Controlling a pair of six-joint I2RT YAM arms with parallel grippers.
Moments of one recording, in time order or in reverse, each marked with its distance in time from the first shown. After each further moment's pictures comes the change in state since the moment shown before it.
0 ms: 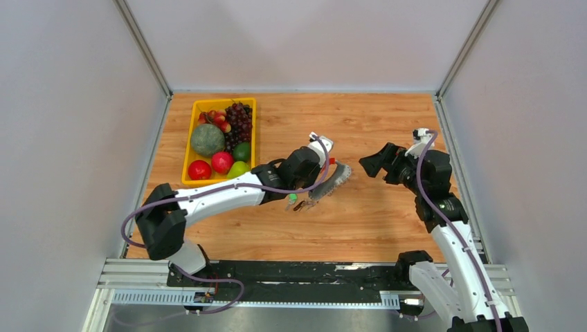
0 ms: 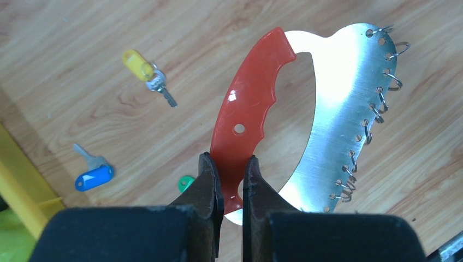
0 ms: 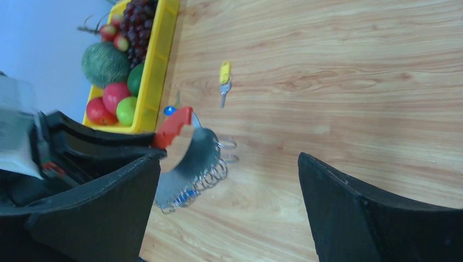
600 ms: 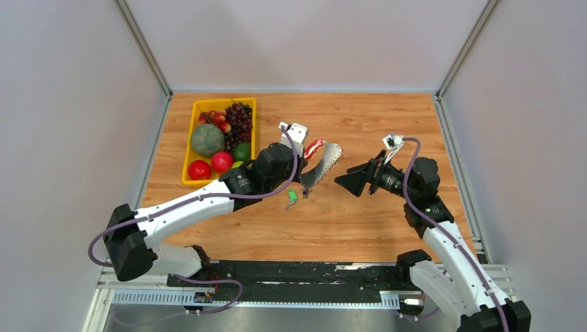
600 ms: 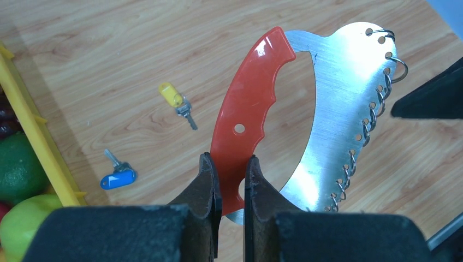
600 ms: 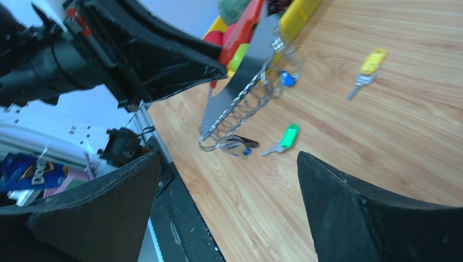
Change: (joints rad) left arm 0.038 -0.277 -0.111 0.074 -0.063 -0.066; right arm 0.090 0.018 -0.159 0.381 -0.465 0.042
